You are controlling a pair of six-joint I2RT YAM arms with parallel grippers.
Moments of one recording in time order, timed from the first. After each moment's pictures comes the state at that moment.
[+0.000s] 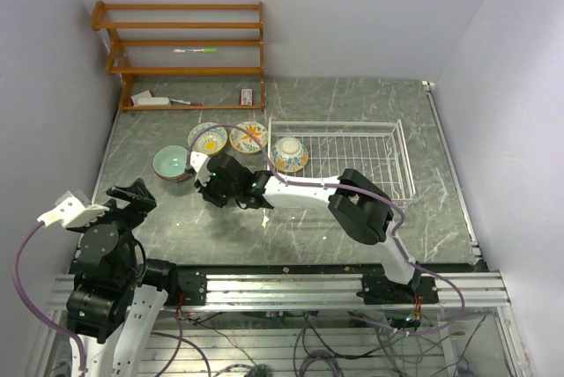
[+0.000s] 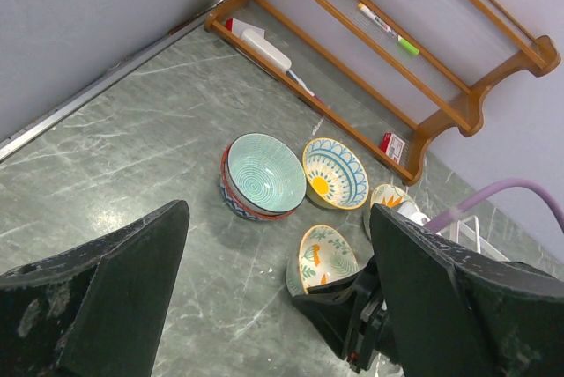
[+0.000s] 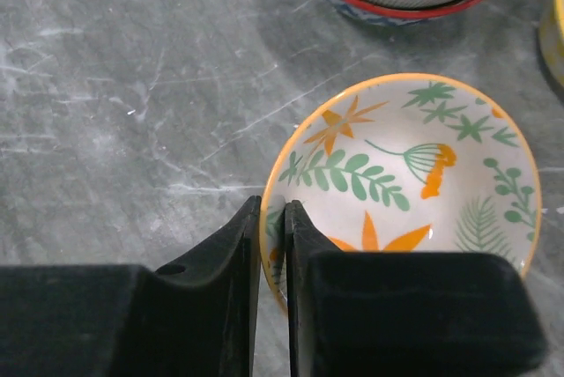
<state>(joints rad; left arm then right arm) -0.20 0.10 0.76 -0.75 -0.58 -0.60 1.12 2.18 1.58 -0.03 -0.08 -0.03</state>
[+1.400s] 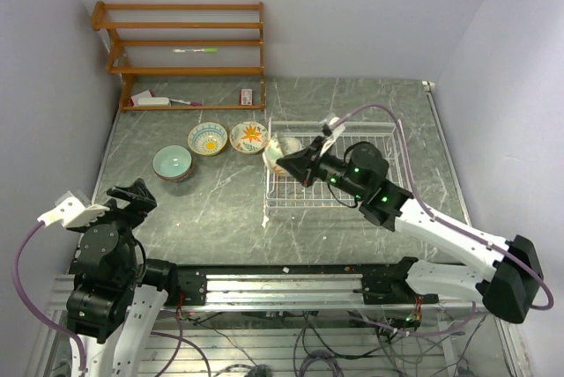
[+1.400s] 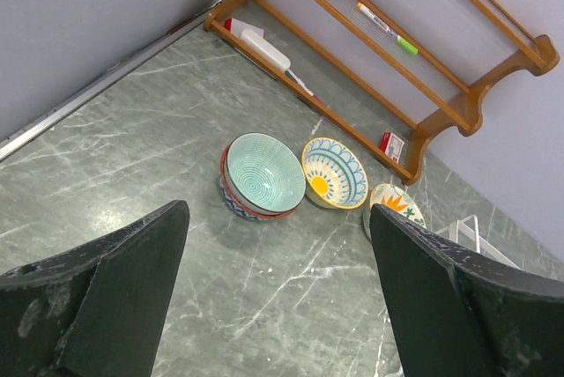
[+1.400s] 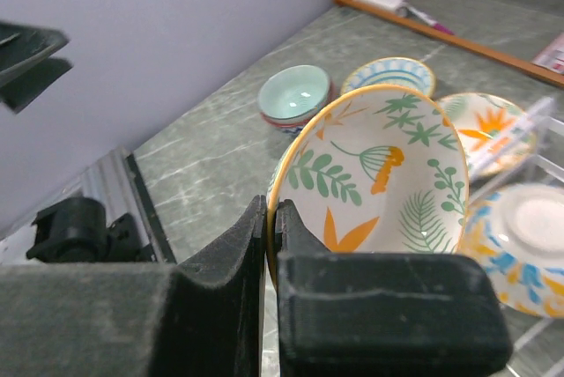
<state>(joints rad) -0.20 0.10 0.76 -0.75 -0.58 -0.60 0.87 1.13 0.80 0.31 -0.18 0.32</state>
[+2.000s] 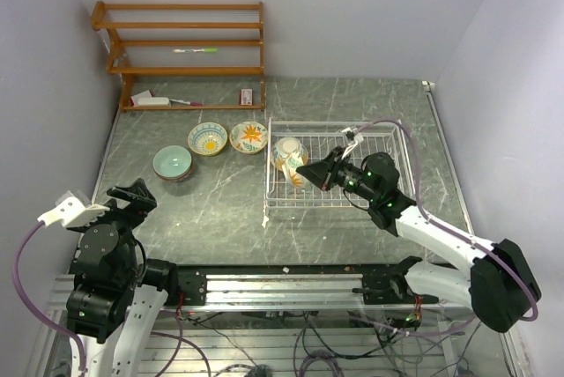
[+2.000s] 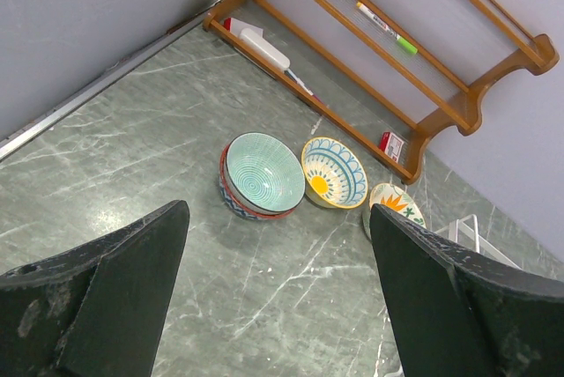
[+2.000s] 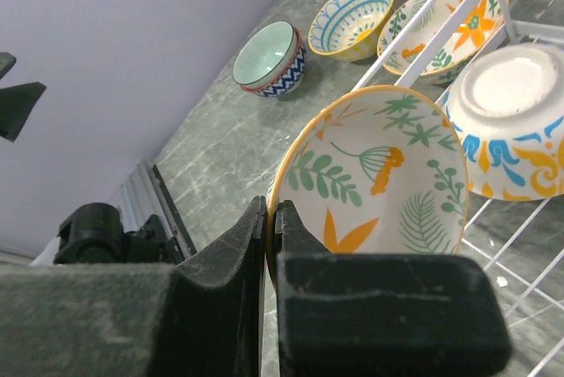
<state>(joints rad) -0.20 0.10 0.76 -0.75 -0.58 -0.60 0.59 1.09 0.52 0.49 -0.37 0.59</state>
